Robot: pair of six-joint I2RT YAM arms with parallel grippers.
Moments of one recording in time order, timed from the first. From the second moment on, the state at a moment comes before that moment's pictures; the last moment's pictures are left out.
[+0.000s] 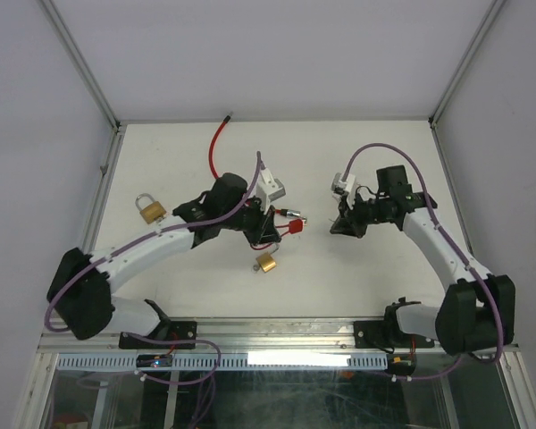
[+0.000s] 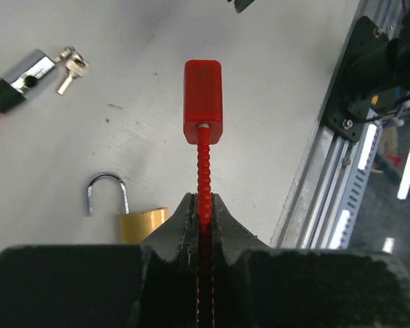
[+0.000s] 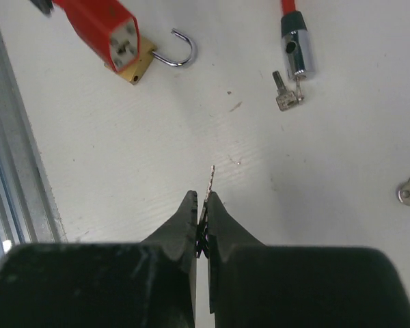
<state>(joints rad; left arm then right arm) -0.75 1.29 0.97 -0.29 0.50 0.00 0.22 1.21 0.91 -0.74 -0.82 -0.73</state>
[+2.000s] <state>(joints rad) -0.93 1.90 1.21 0.60 -0.05 -0.17 -0.16 1.19 1.06 -0.72 -0.89 -0.63</state>
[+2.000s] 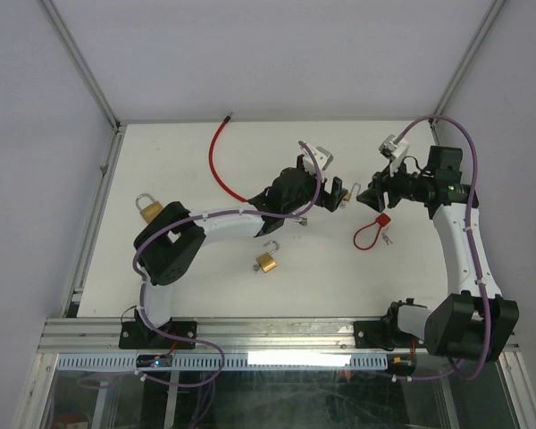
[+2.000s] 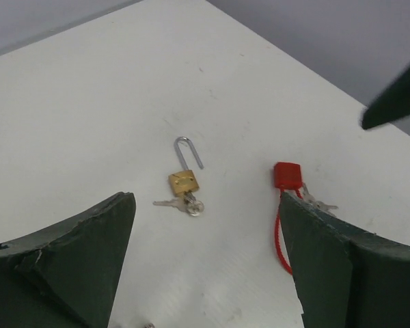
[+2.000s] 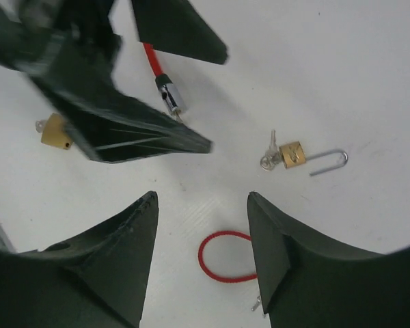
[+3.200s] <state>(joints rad) -0.93 2.64 2.29 -0.21 -0.10 -0.16 -0.24 1.23 1.06 -0.63 -0.67 -0.39</state>
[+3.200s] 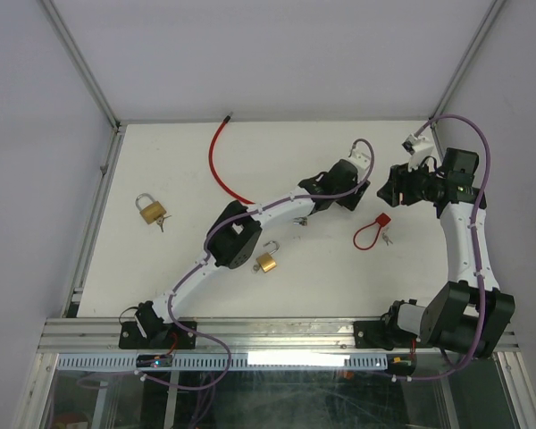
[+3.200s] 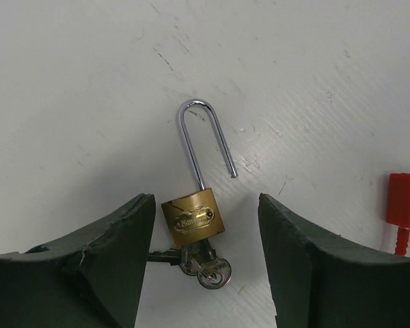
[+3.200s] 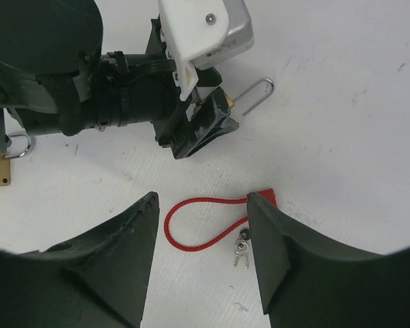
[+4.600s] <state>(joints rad) -0.81 2.14 1.59 0.13 0.16 -0.13 -0.25 1.23 0.97 -0.53 -0.87 -0.34</state>
